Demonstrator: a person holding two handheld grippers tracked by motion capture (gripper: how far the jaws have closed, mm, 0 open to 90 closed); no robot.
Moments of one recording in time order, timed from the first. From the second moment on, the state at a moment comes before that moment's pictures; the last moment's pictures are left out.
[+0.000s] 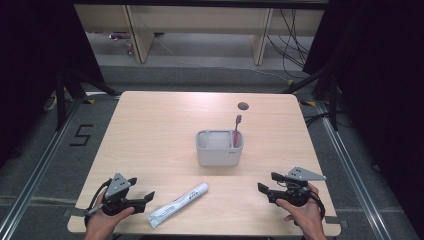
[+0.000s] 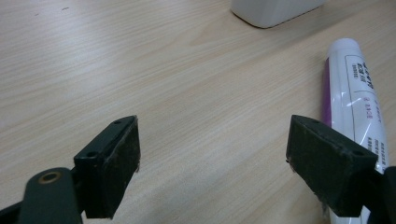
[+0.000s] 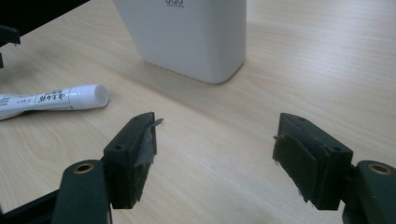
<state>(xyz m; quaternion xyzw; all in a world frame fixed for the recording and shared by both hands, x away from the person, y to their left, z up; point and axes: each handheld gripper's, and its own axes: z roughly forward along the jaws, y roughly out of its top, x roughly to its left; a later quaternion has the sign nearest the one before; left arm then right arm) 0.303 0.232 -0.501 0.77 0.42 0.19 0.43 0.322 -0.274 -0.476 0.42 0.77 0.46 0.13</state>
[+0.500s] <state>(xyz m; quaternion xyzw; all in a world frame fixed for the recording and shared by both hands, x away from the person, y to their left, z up) 0.303 0.232 -0.501 0.77 0.42 0.19 0.43 0.301 -0.272 -0.485 0.43 0.77 0.45 0.12</state>
